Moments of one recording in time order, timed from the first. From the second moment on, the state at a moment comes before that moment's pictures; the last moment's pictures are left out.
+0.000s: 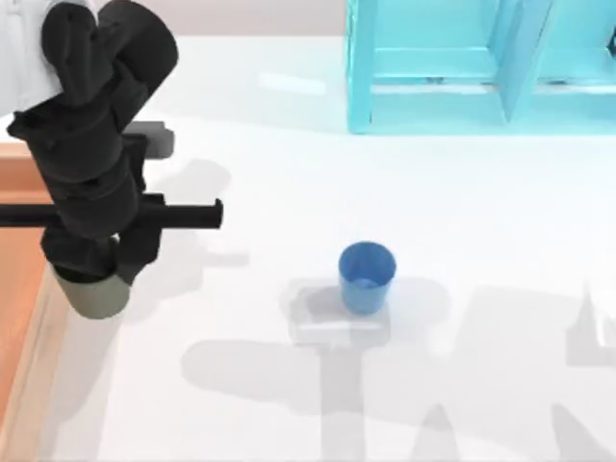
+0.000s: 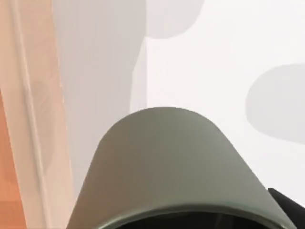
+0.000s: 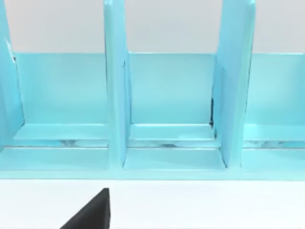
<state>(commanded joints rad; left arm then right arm) -0.41 1.68 1.34 -1.23 0.00 -0.39 0.00 0.00 0.00 0.00 0.00 0.00</state>
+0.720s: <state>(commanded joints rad) -0.12 1.58 1.31 -1.32 0.02 -0.10 0.00 0.00 0.00 0.00 0.00 0.00</state>
